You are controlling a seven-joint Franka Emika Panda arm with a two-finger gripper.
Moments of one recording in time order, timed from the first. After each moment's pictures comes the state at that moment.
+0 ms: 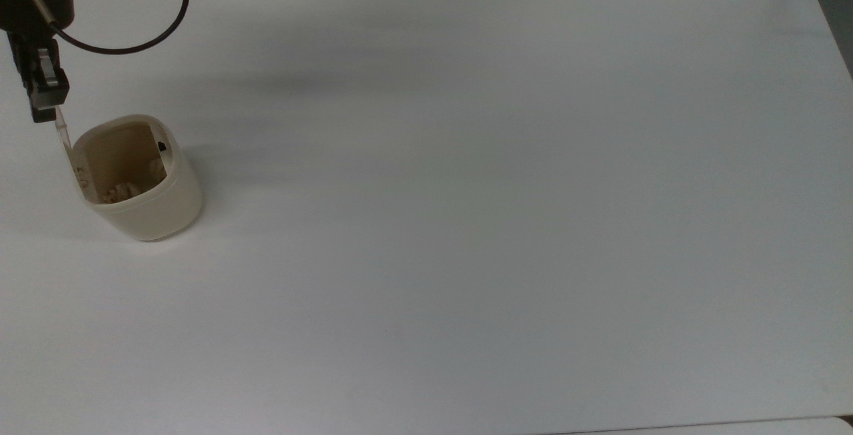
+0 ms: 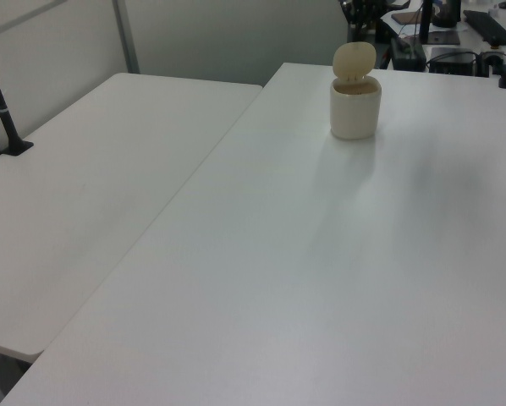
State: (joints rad) arm -0.07 0.34 -0.35 -1.45 -0.03 2.24 0.59
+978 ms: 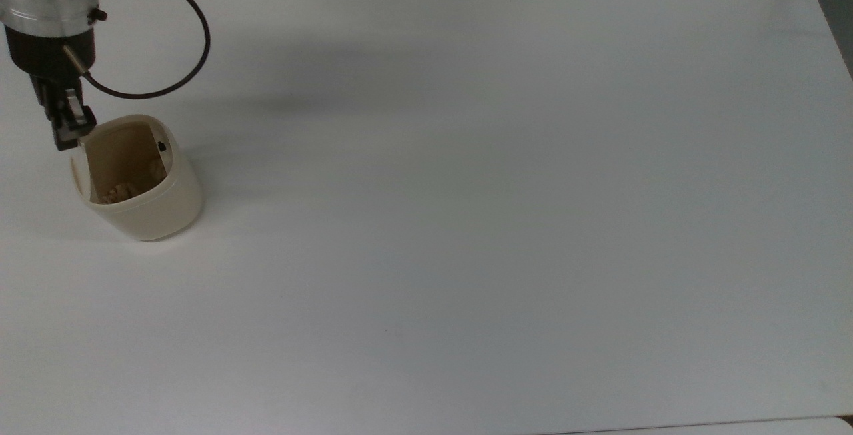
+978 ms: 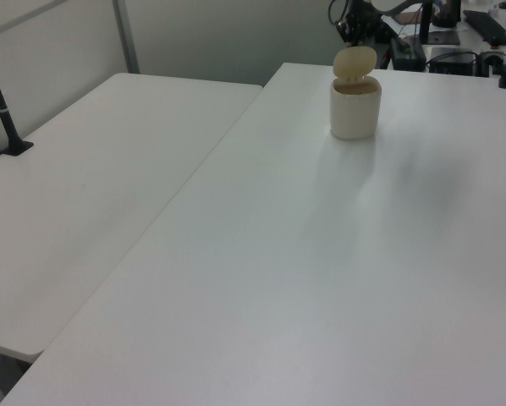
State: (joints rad) arm -0.06 0.41 -0.35 -1.45 -0.06 2.25 0.55
